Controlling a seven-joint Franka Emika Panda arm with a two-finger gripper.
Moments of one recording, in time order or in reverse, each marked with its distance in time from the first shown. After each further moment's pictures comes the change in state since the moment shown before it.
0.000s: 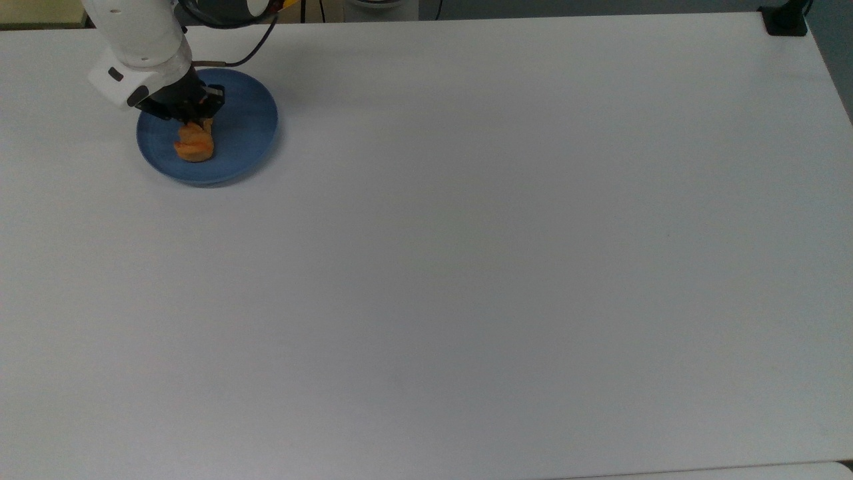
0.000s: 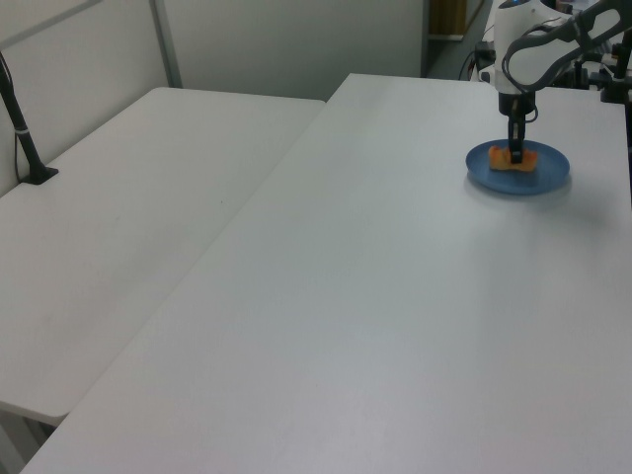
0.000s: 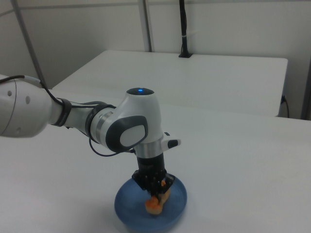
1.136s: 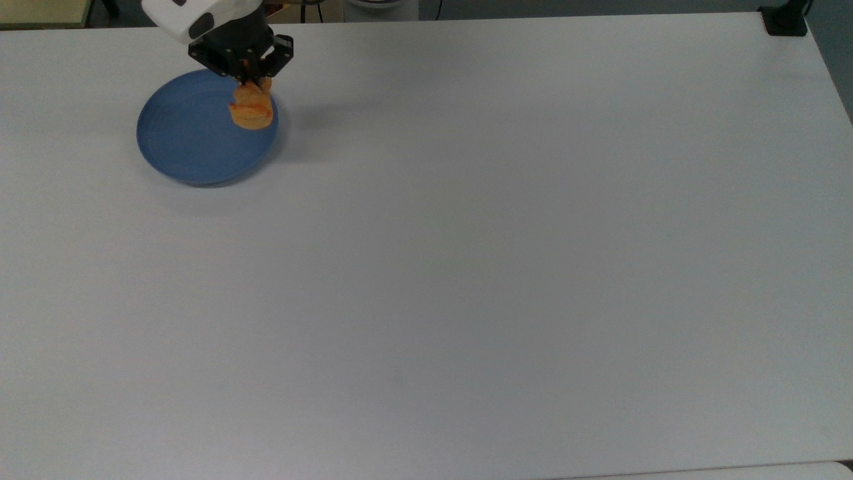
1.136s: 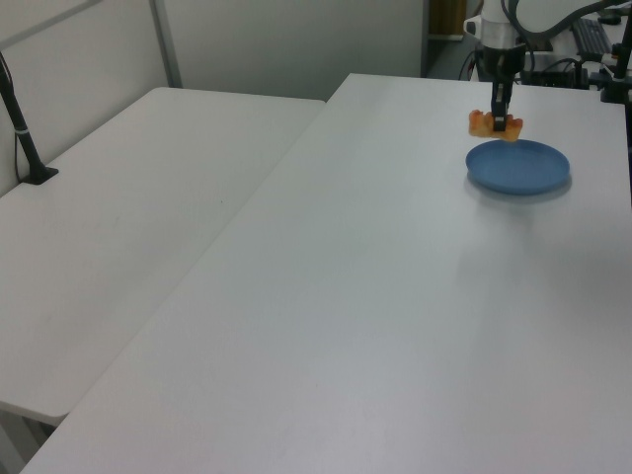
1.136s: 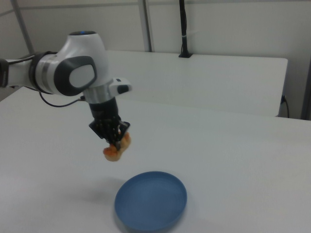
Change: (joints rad) arm 0.142 -0.225 0.106 0.055 0.004 -0.222 0.257
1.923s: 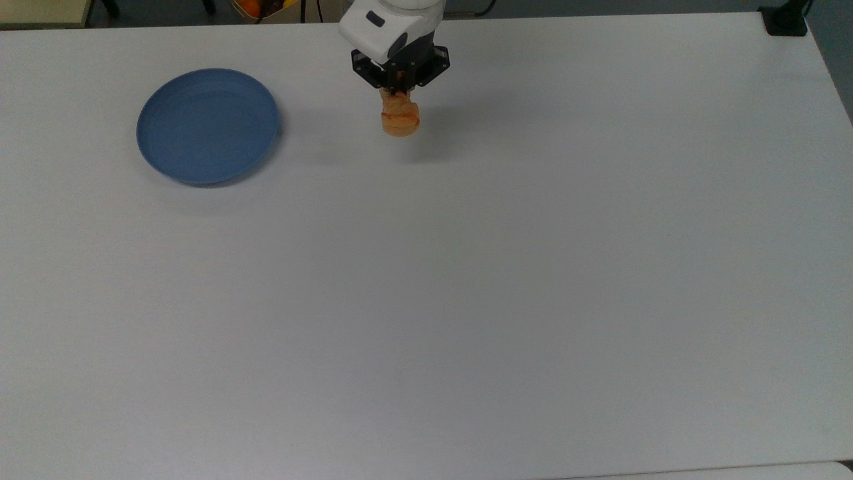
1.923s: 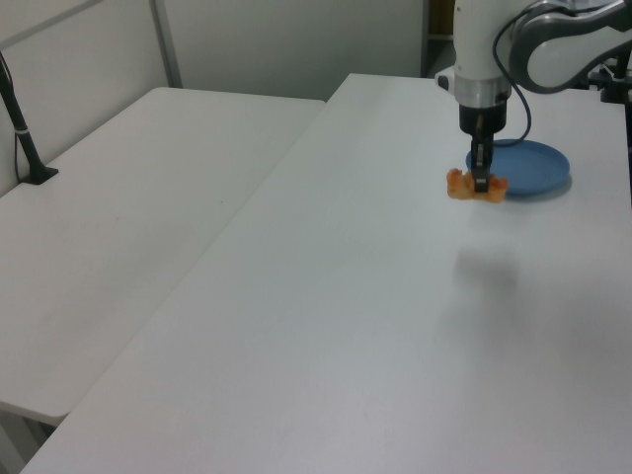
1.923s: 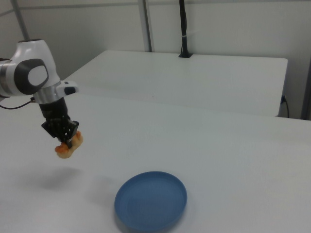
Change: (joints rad) arm 0.010 -0.008 0.347 -0.072 0.006 0.000 0.296
